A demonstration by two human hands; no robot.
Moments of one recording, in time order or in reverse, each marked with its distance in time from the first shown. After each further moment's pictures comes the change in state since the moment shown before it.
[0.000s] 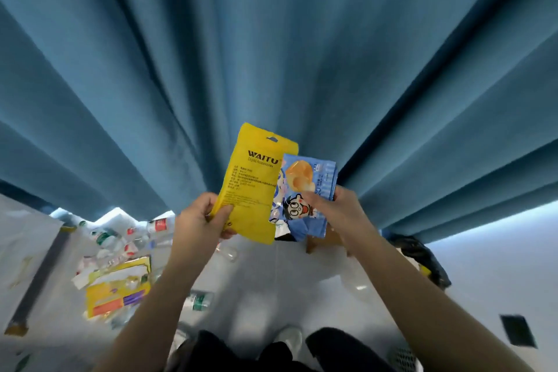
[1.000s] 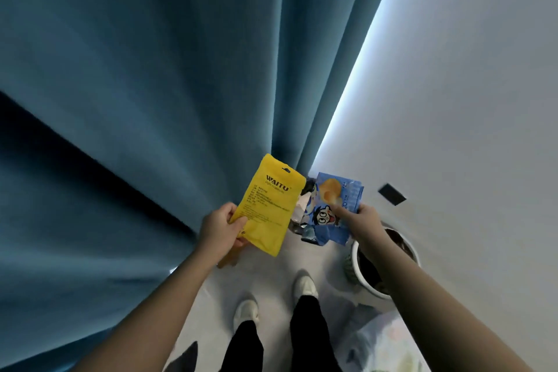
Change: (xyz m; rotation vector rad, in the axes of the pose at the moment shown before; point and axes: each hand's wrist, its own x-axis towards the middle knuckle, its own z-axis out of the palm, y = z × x) left_hand 0.042 0.079 0.443 0.434 -0.924 0.172; right_hand -0.022 0.205 -0.351 0.564 0.808 0.444
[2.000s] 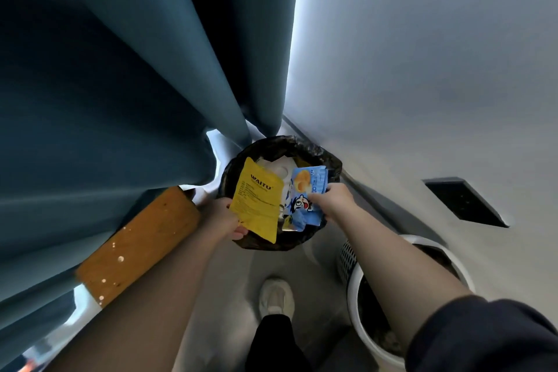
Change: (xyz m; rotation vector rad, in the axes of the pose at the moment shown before) left_hand 0.352 -0.183 0.346 0.061 -0.175 -0.726; right_hand 0.505 0.228 -0.014 -0.569 -0.138 0.376
